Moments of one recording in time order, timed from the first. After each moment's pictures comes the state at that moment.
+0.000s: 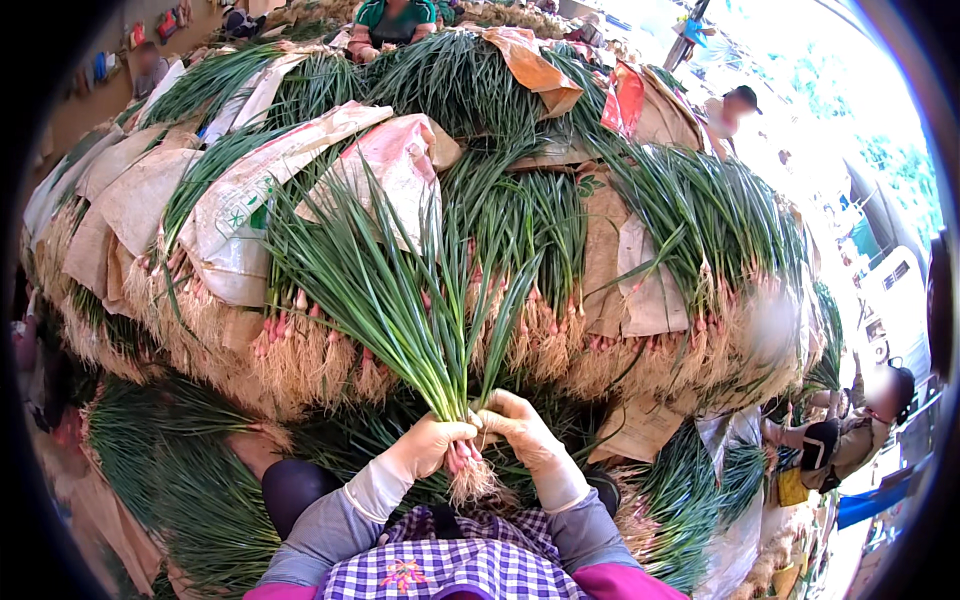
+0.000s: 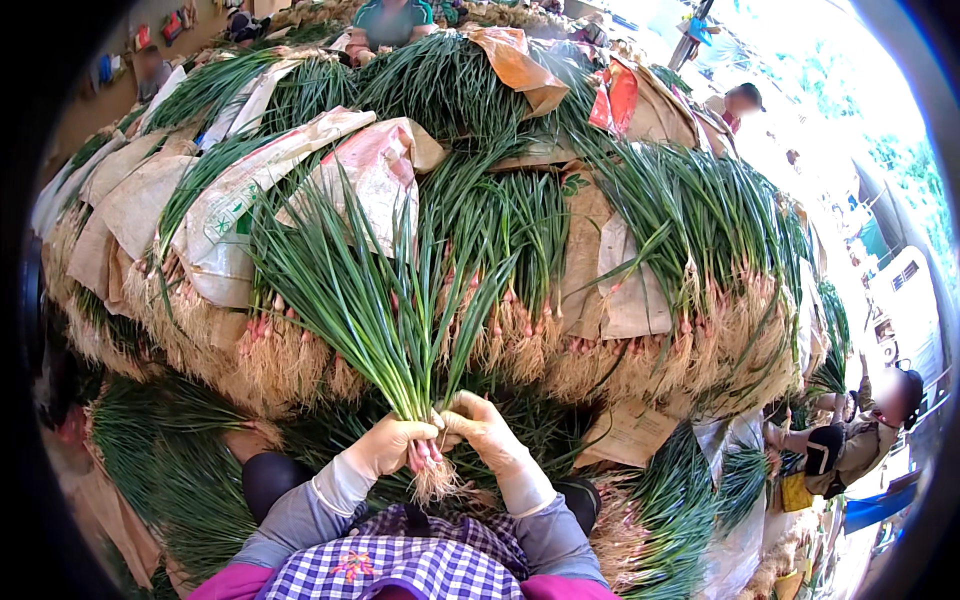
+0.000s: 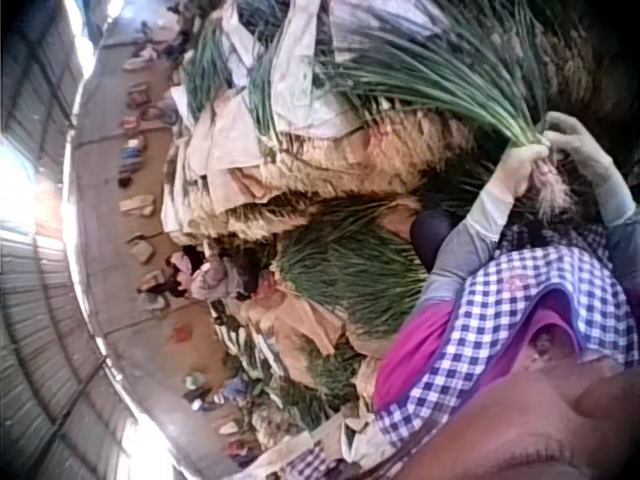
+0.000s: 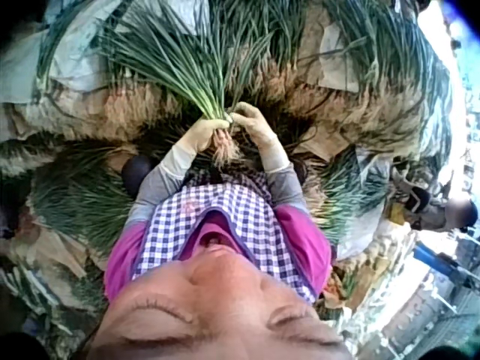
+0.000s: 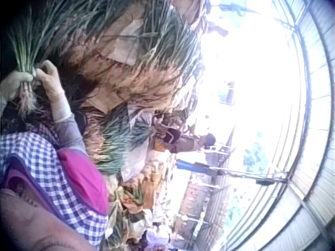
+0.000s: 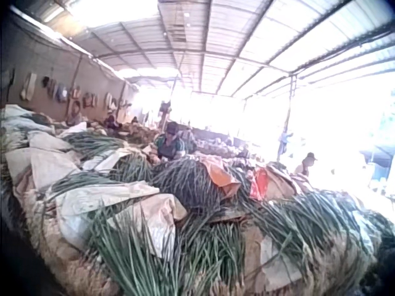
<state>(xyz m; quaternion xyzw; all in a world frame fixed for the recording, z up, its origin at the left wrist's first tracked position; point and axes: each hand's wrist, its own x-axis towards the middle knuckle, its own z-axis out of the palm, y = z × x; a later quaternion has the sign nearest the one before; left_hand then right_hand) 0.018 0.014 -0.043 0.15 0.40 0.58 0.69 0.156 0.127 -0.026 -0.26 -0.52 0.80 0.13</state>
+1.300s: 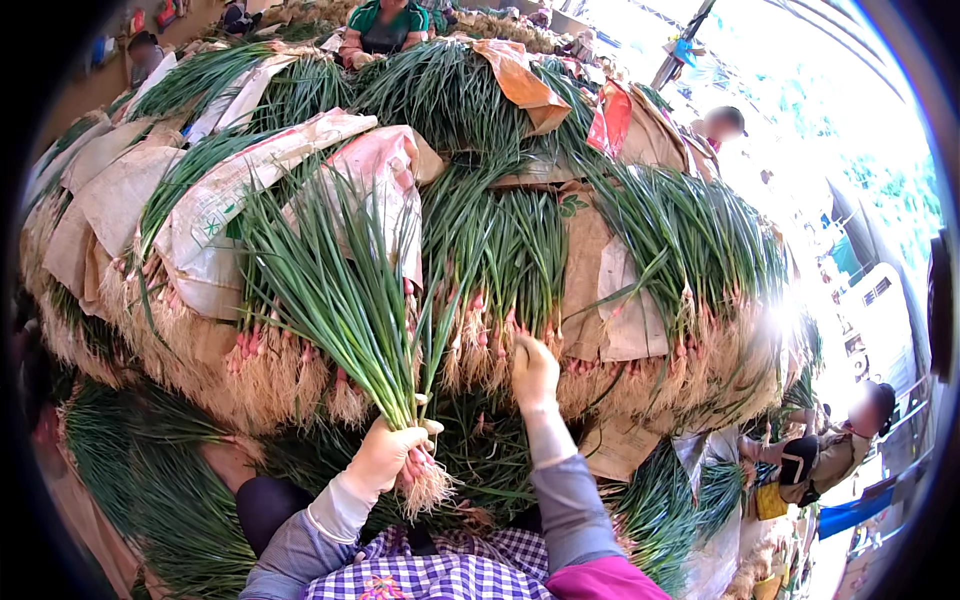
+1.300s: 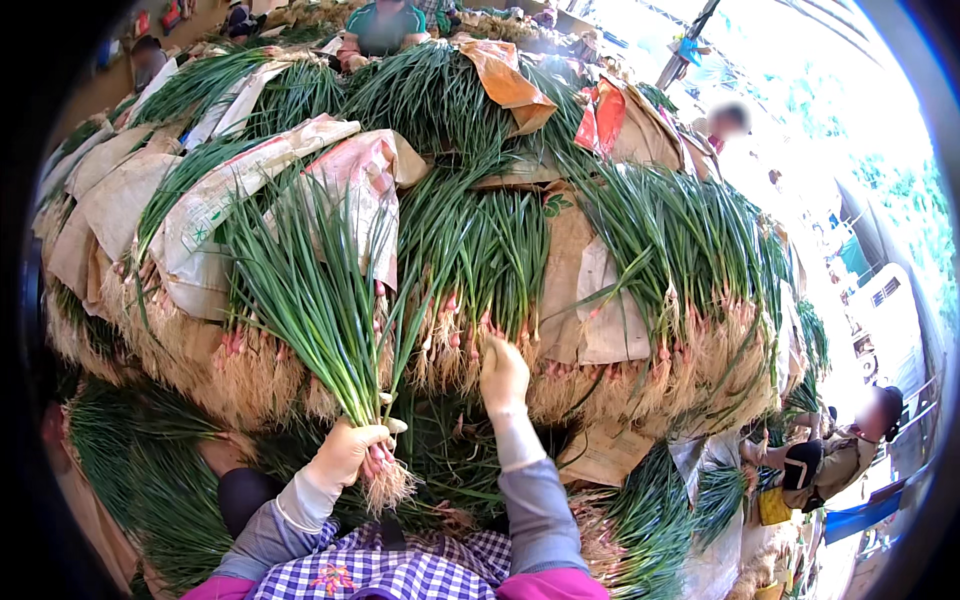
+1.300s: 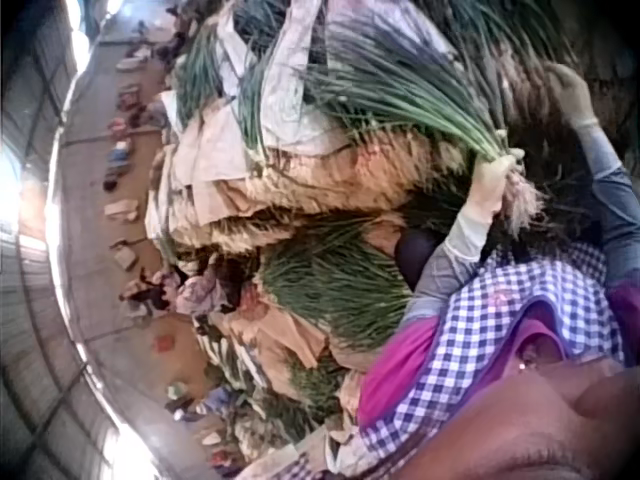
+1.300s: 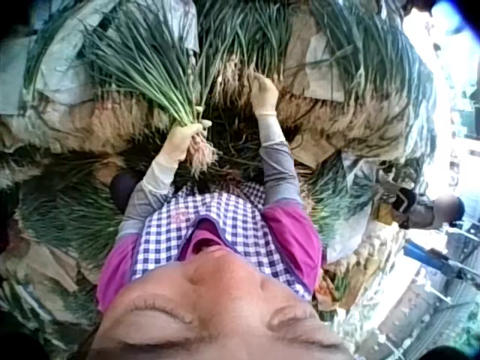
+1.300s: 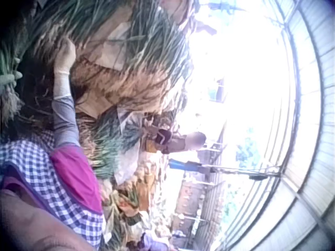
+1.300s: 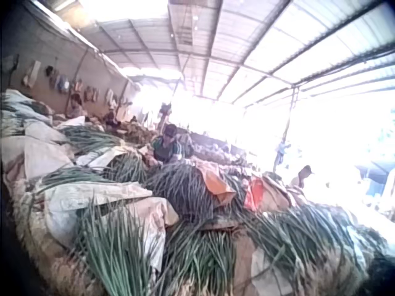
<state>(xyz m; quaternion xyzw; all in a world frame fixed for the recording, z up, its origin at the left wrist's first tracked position) -0.004 0.010 -0.015 0.13 0.48 0.65 0.58 0.122 0.250 -0.063 -0.36 -0.84 0.16 0.36</state>
